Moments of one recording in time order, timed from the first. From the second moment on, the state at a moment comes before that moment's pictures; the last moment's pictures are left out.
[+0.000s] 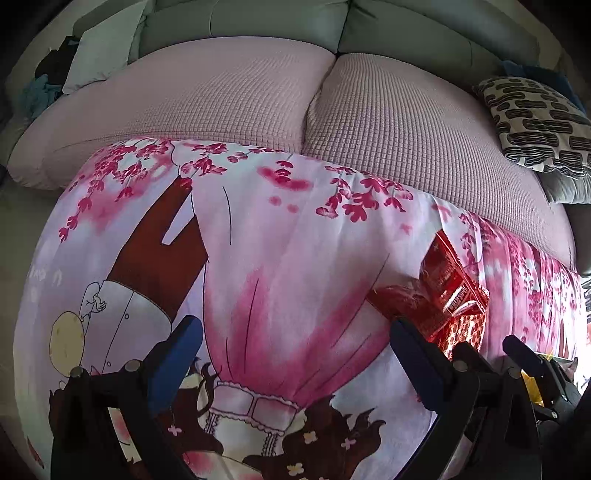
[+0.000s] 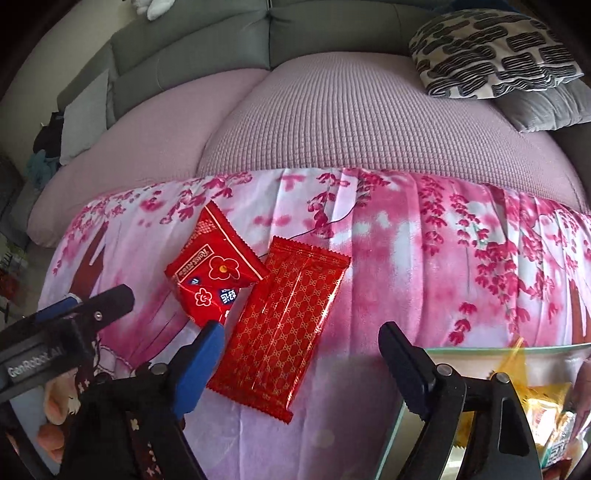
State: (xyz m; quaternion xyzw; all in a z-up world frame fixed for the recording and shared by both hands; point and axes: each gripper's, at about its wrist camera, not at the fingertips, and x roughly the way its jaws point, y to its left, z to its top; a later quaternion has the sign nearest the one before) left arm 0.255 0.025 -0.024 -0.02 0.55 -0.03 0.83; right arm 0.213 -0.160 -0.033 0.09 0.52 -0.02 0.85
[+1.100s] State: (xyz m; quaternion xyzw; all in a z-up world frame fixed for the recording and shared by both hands) left arm 0.270 -0.047 -0.030 0.06 0.55 -0.13 0.82; right arm 0.224 -0.165 -0.052 0.07 0.52 -0.05 0.85
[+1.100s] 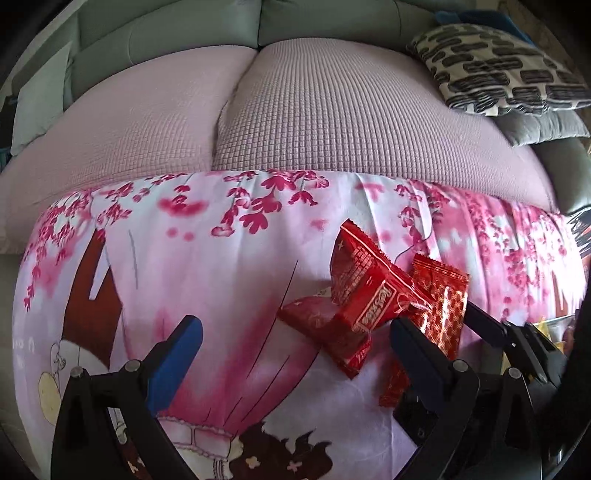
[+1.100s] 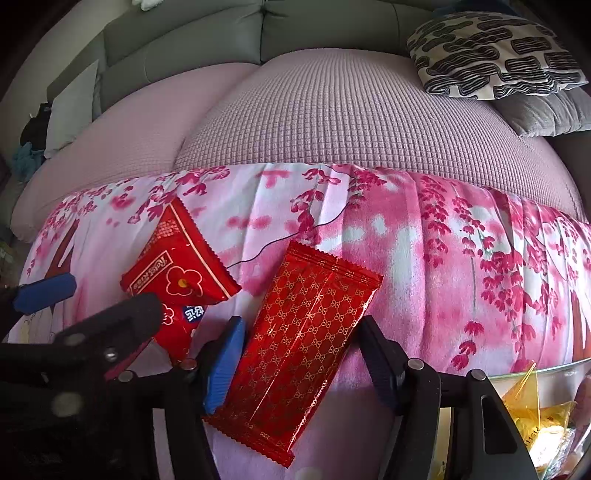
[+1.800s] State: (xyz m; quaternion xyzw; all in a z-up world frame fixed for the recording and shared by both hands) left arm 0.280 -0.047 -0.045 0.00 0.56 -0.13 0.82; right arm 0.225 -0.162 -0.052 0.05 0.52 -0.06 0.85
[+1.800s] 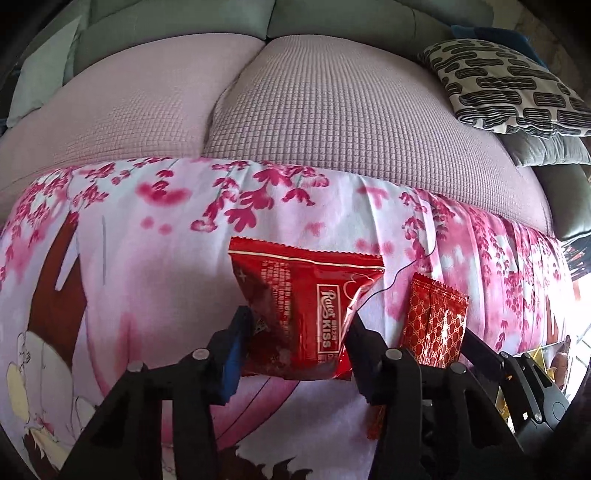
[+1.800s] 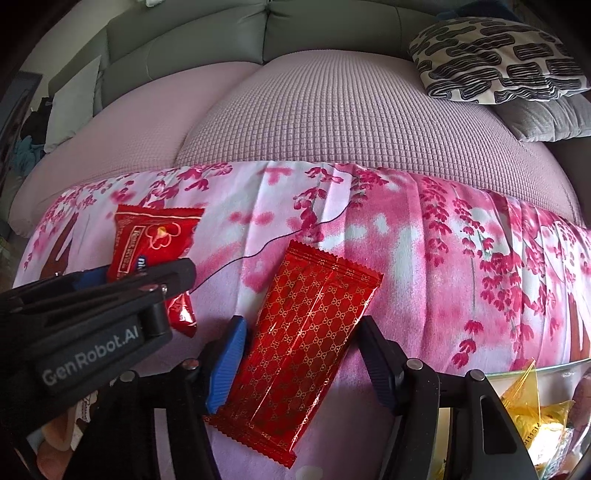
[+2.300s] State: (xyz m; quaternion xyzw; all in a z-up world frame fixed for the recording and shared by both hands) left arm 0.242 -0.006 -0.030 -0.06 0.56 -0.07 0.82; right arm 0.217 -0.147 -0.043 0.04 0.52 -0.04 0.85
